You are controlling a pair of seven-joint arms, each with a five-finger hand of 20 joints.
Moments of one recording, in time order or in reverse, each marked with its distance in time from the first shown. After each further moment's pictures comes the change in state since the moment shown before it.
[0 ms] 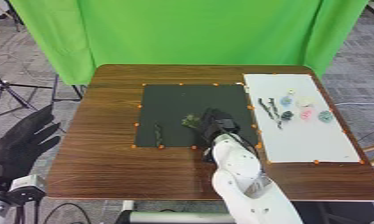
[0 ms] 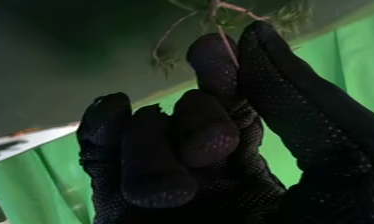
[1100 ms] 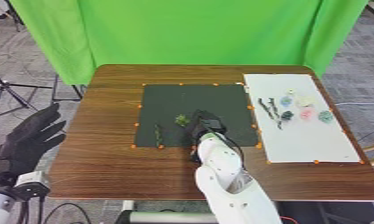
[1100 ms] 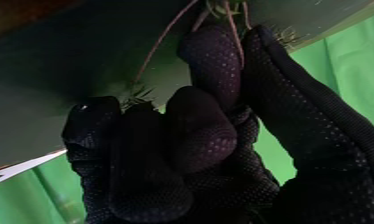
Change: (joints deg) left arm -1.7 2.0 1.2 0.6 0.0 0.0 -1.3; right arm 1.2 -7.7 -0.1 5.0 -2.8 -1.4 1.2
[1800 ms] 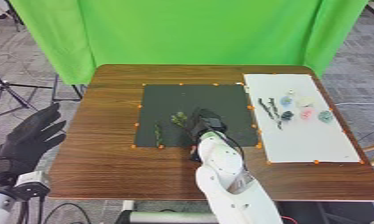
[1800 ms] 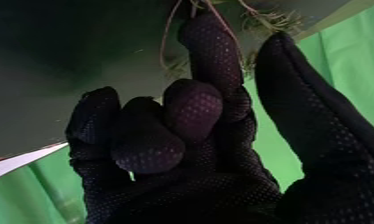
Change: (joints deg) left arm 0.1 0.2 0.0 0.0 0.0 0.0 0.1; right arm -0.3 0.0 0.2 -1.5 -0.1 -0.4 -0.1
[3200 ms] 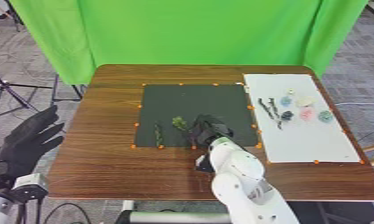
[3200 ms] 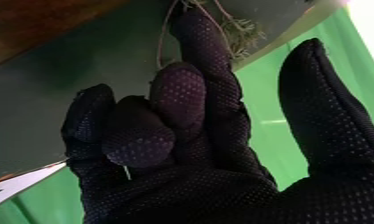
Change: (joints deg) left arm 0.9 -0.5 -0.6 0.2 -0.1 -0.3 0.4; right arm -4.4 6.1 1.6 -9.9 10.2 -5.7 -2.0
